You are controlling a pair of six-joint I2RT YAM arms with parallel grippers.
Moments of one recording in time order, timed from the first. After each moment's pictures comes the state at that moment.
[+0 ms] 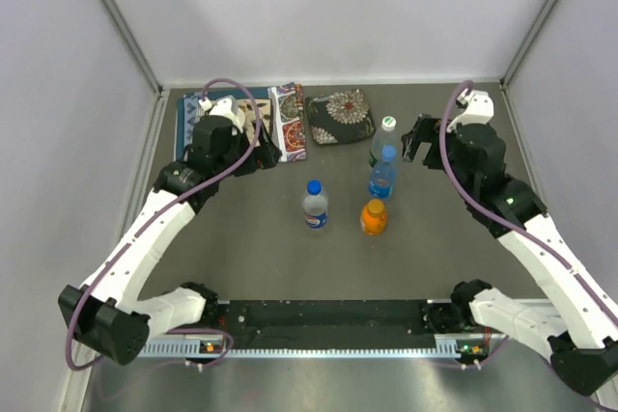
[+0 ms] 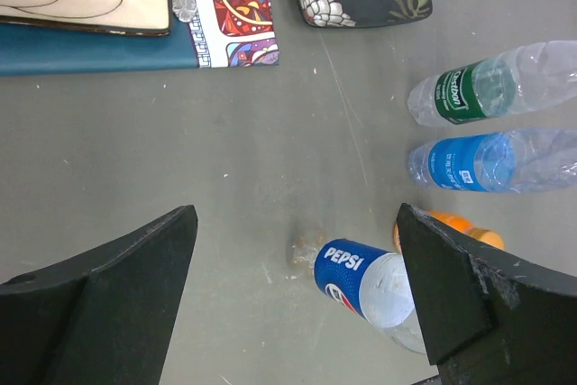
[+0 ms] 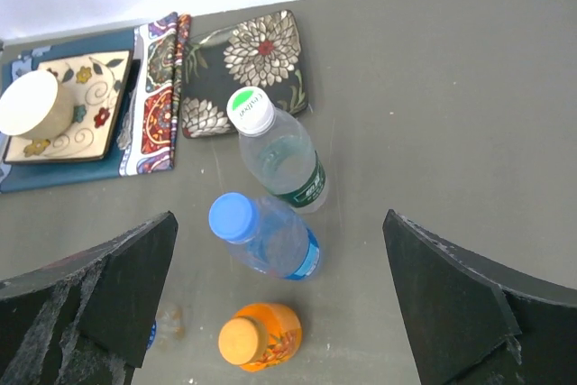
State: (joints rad) left arm -0.41 1.13 1.13 -0.56 -0.03 -0.55; right arm 0.51 0.91 1.09 -0.47 0.35 0.37
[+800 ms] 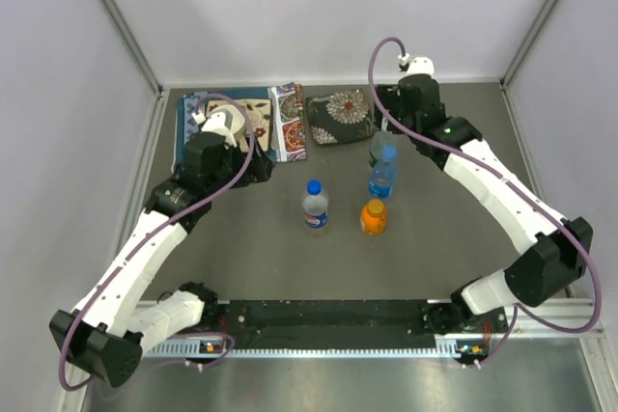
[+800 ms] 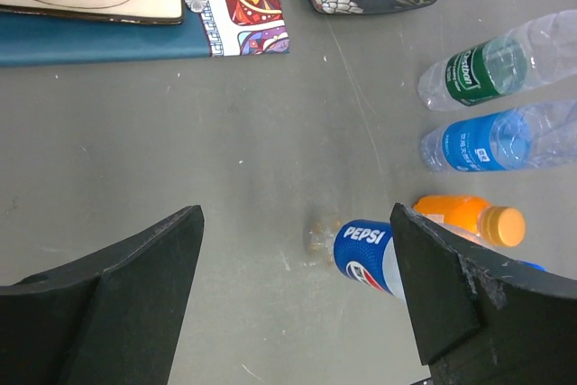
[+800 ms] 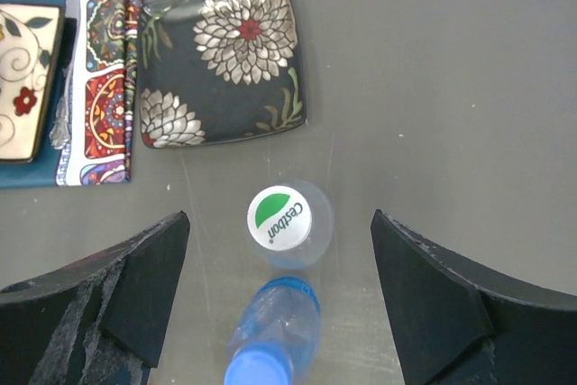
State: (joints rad) left arm -0.41 1.01 1.02 -0.54 -0.04 -0.51; right arm 0.51 1.43 1.41 -0.48 0.35 0.28
